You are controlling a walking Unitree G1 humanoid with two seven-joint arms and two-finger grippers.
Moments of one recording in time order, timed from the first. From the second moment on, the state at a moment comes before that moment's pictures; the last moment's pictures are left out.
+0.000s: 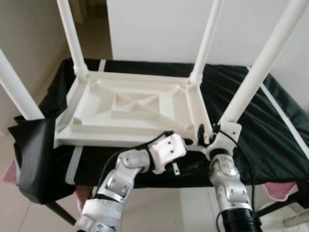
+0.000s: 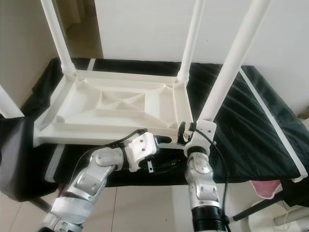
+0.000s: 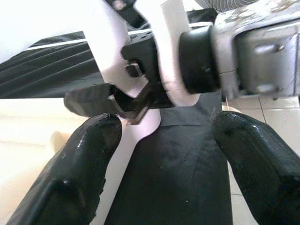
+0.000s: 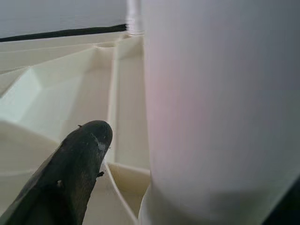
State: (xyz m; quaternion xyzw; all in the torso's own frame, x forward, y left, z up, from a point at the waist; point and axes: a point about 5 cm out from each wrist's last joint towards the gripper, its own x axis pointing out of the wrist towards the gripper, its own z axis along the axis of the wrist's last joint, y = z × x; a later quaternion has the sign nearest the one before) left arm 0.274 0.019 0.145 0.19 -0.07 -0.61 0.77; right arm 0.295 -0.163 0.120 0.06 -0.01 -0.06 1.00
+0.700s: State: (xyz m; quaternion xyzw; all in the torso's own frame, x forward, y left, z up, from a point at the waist) left arm 0.277 0.020 0.146 0.17 -0.06 -0.60 0.78; right arm 0.283 -0.185 0.124 0.00 -0.02 0.10 0.99
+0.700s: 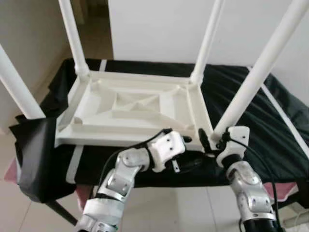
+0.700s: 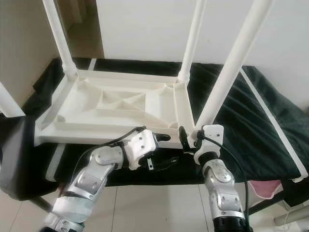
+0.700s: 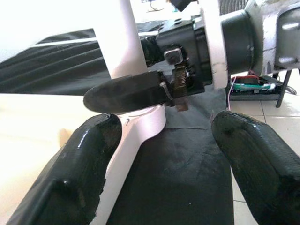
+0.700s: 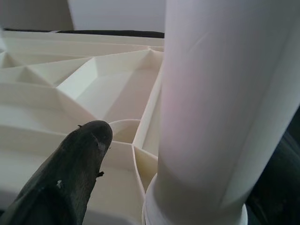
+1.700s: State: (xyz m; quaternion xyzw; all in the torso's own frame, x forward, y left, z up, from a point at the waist) left arm 0.278 0.020 0.146 0.15 -0.05 -0.60 0.79; right arm 0.298 -0.206 0.127 -0.08 0.02 0.27 0.96
